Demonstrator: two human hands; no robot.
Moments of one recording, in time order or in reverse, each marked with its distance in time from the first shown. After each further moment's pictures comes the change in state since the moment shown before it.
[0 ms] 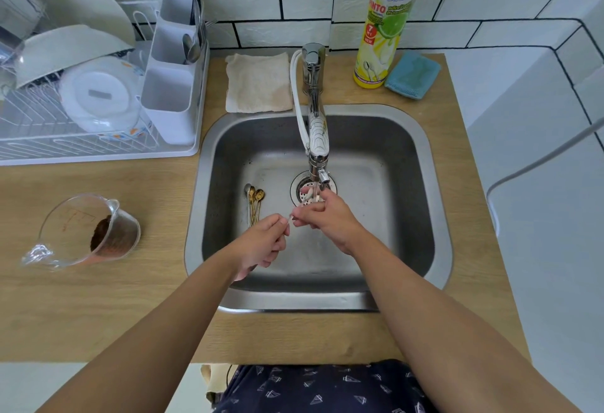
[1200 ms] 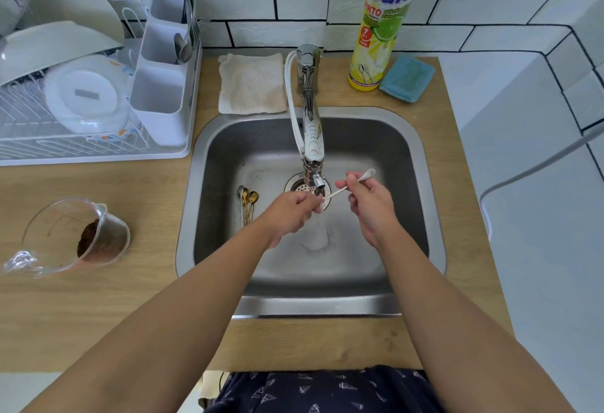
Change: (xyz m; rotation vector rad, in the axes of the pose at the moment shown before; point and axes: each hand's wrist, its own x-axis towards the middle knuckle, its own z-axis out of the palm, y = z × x) left_hand 0.063 0.041 0.032 0.004 0.075 0.126; right_hand -0.008 -0.028 -0.052 0.285 0.454 -0.039
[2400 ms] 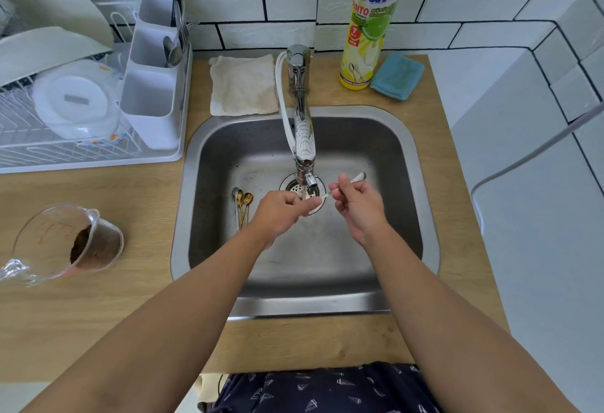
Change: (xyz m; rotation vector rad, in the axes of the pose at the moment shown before) left_hand -0.004 -0.002 -0.001 0.109 0.189 0.107; right_hand -0.001 0.008 0.004 0.173 0.053 0.064
